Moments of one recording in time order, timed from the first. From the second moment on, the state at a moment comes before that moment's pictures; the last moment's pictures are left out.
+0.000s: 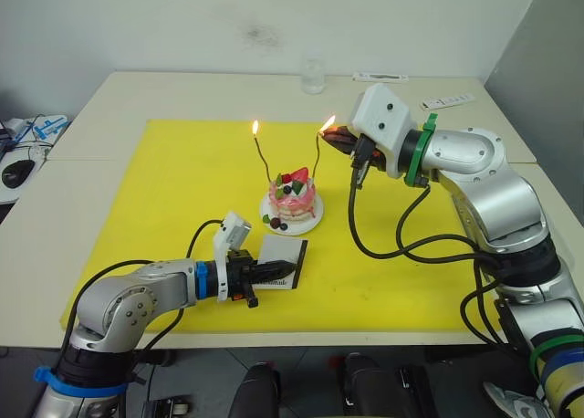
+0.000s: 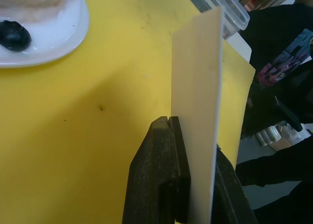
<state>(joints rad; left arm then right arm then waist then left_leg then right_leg) -0.22 0.65 0.02 -0.34 -0.93 1.04 -0.71 -0.89 -0.54 0.27 -0.26 0.10 0.62 0.76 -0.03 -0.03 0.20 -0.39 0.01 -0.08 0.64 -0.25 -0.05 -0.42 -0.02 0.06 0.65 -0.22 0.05</state>
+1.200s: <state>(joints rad) -0.24 0.63 0.02 -0.34 -0.93 1.05 -0.71 -0.89 -0.54 0.27 -0.26 0.08 0.60 0.78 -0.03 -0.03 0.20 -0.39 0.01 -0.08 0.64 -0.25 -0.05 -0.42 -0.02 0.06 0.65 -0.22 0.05</state>
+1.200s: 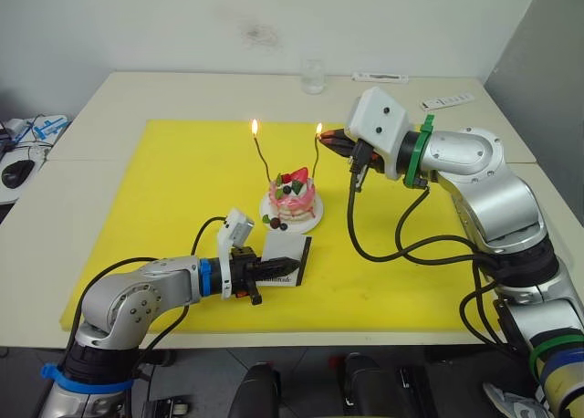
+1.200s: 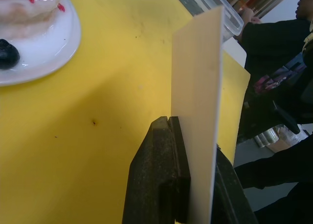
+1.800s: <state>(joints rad) -0.25 0.63 0.02 -0.34 -0.93 1.05 -0.71 -0.89 -0.54 0.27 -0.26 0.07 0.60 0.78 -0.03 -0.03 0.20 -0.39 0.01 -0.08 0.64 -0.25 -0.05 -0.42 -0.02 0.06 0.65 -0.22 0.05</state>
